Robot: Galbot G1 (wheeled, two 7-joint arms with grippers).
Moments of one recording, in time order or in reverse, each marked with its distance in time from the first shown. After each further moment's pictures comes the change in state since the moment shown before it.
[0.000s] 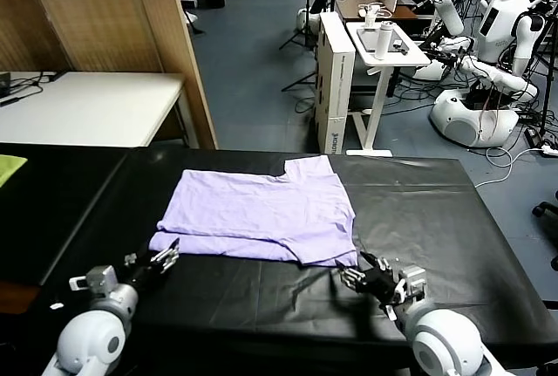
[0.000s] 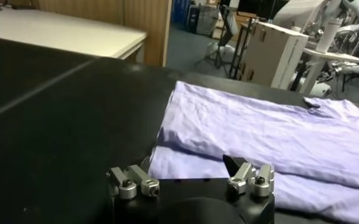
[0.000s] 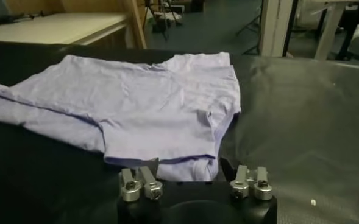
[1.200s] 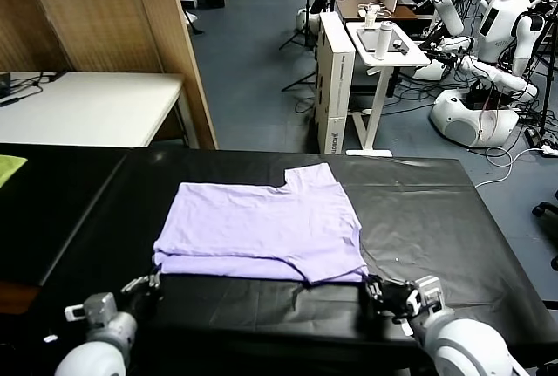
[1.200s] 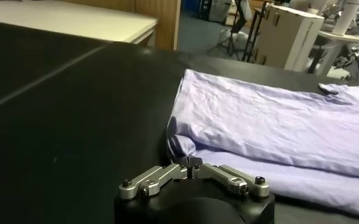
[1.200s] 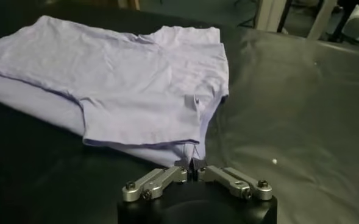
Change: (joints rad) left arm 0.258 -0.044 -0.042 -0.203 0.041 0.025 -0.093; right arm -0.189 -0.146 0.129 0.194 0.111 -0.150 0.101
